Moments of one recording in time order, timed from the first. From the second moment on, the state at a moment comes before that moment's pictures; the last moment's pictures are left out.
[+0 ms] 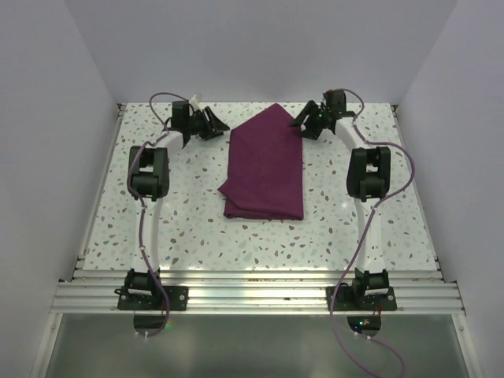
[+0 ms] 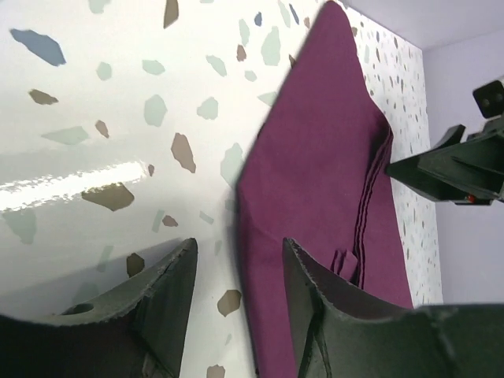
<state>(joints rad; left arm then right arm) -0.08 2.57 1.96 0.09 0.70 -0.66 0.08 2.54 2.16 -0.38 -0.50 0.75</state>
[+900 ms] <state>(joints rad) -0.14 2.61 2.03 0.12 0.63 -0.65 0.09 2.69 2.42 -0.50 -0.45 0.50</state>
